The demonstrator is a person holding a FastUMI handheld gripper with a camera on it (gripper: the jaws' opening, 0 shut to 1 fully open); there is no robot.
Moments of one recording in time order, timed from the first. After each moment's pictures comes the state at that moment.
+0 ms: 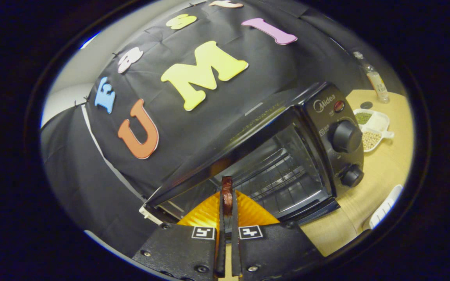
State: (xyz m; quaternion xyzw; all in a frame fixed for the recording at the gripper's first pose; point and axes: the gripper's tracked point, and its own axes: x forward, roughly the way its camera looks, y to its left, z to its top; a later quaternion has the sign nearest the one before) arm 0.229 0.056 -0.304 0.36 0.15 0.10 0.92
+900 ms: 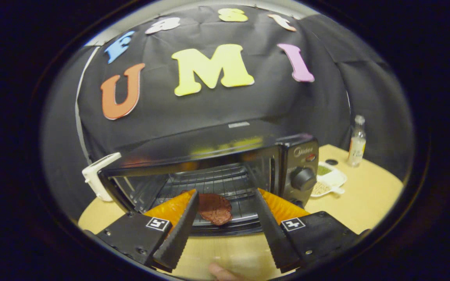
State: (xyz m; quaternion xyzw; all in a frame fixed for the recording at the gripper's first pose) arm 0.183 0.021 -0.282 0.08 0.13 -0.02 0.99
